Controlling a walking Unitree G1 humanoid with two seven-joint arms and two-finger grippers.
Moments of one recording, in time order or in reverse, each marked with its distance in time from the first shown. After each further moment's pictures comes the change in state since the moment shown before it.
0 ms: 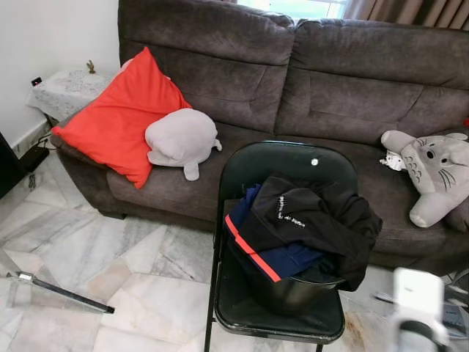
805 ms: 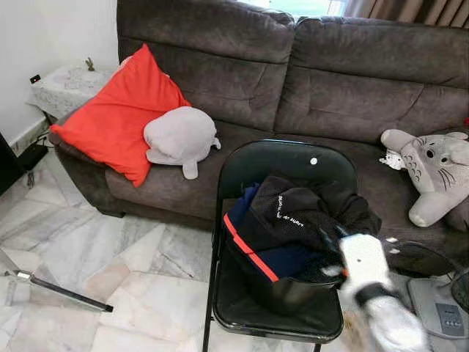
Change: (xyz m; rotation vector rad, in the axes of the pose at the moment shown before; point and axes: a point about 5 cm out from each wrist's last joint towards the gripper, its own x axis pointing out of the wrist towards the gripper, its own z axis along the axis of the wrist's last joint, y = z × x) left arm 0.000 0.000 0.001 0.002 -0.003 0.000; right arm -0.002 0.052 0.055 0.000 -0.250 0.714
